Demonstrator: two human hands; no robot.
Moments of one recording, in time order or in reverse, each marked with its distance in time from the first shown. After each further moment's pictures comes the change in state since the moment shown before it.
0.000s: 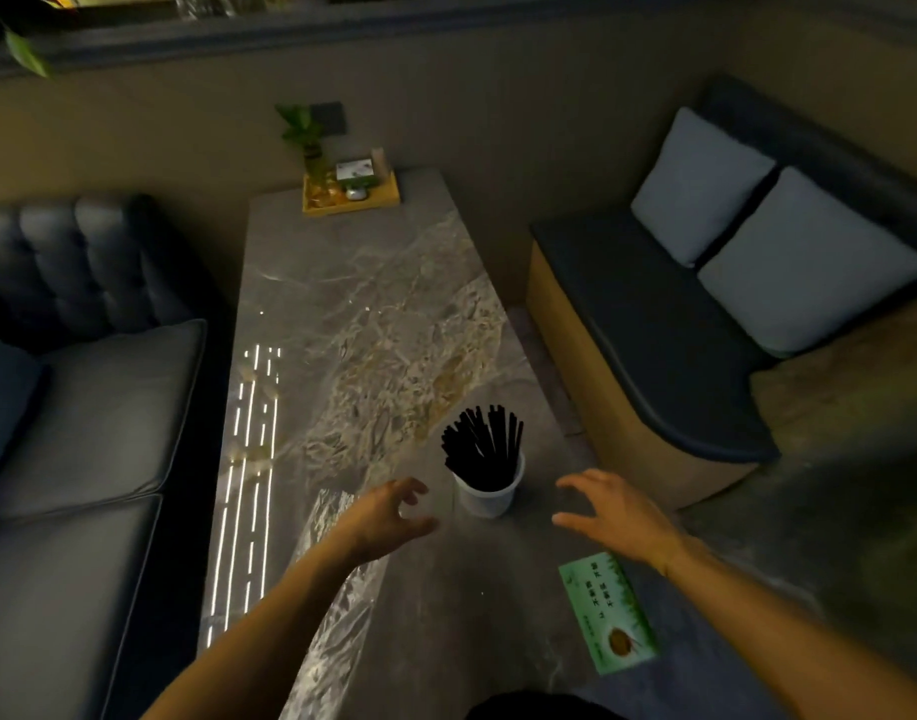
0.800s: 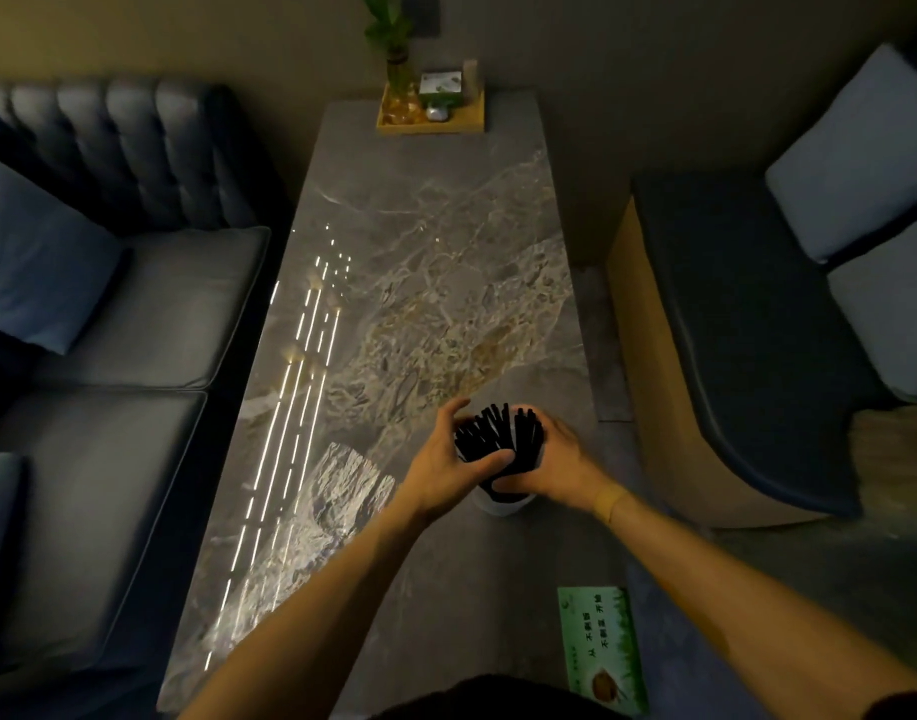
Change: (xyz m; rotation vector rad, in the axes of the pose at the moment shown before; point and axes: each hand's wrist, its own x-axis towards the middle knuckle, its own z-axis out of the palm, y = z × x) left_hand 0.051 0.078 0.019 -0.670 0.261 -0.158; right_hand 0.127 -0.039 0.002 0.285 -0.145 -0.118
